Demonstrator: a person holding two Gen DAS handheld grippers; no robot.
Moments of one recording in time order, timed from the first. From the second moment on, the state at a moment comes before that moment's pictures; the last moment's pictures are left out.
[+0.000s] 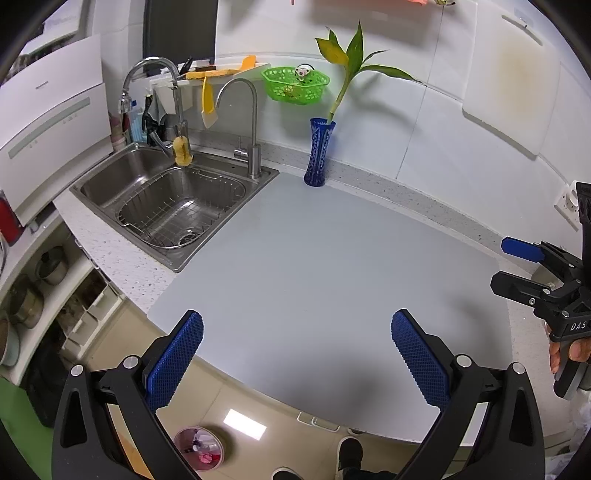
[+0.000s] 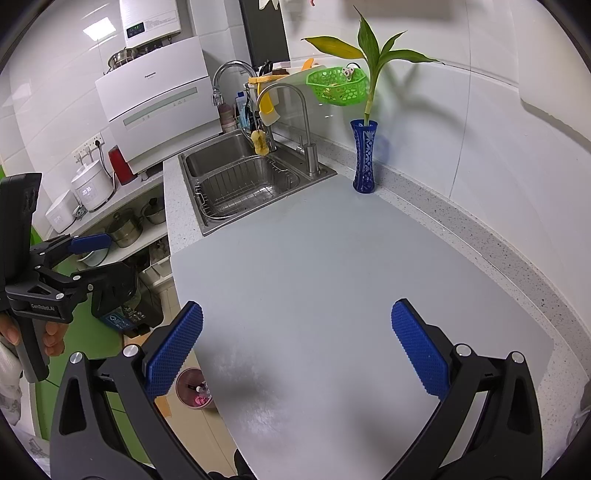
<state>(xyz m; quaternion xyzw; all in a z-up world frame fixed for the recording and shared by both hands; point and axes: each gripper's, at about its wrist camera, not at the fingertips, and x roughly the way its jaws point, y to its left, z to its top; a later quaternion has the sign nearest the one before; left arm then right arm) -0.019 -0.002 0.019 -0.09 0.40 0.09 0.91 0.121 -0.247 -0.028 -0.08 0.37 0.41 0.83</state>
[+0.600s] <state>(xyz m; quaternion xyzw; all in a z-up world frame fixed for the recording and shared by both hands) -0.020 -0.004 0.023 -0.09 0.39 0.09 0.91 0.121 -0.247 -0.029 -0.08 0.36 0.41 0.83</state>
